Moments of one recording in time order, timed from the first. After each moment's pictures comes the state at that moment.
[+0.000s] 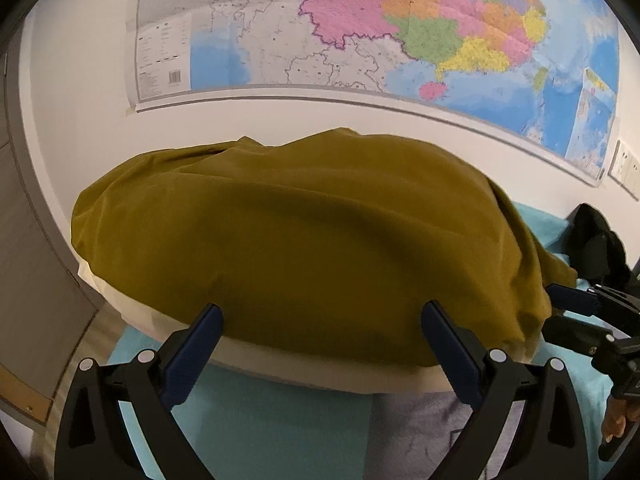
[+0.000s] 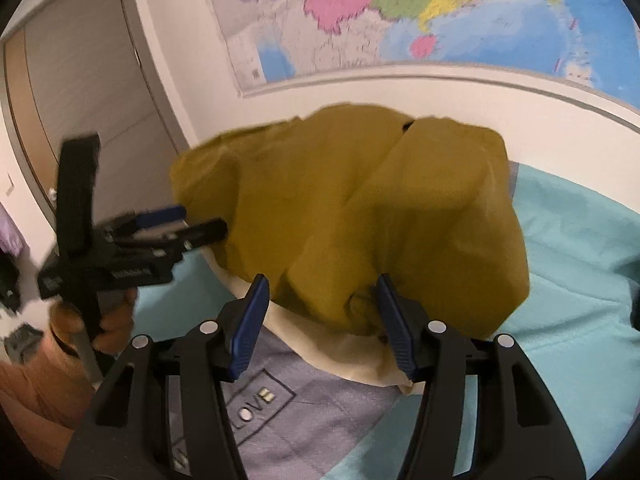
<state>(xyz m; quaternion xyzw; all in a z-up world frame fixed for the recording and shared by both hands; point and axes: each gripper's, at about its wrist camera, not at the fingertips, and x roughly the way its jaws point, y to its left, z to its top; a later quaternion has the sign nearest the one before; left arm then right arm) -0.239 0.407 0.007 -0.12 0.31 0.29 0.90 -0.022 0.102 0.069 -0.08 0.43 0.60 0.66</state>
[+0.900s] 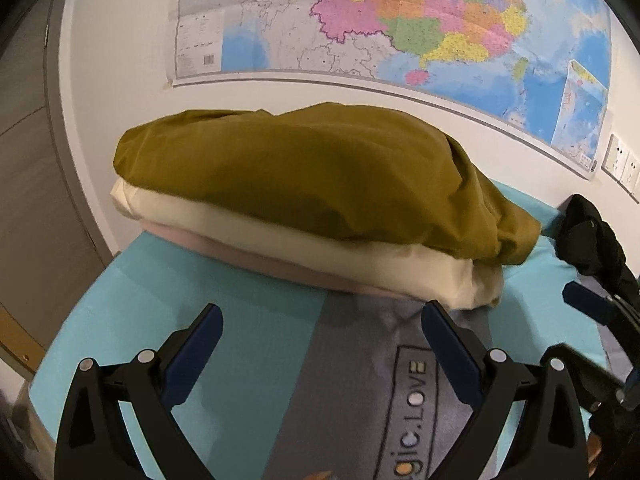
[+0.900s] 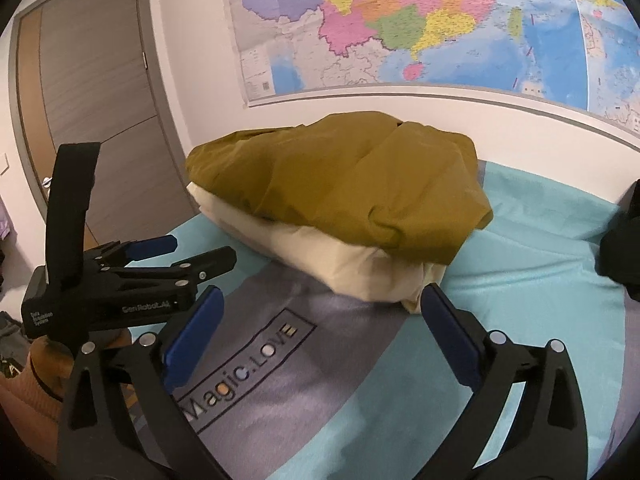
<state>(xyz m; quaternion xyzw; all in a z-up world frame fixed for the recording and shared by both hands) -0.279 0.316 -0.012 -0.15 0.30 0.34 0.88 -0.082 0.033 0.080 -0.09 0.38 0.59 0.70</state>
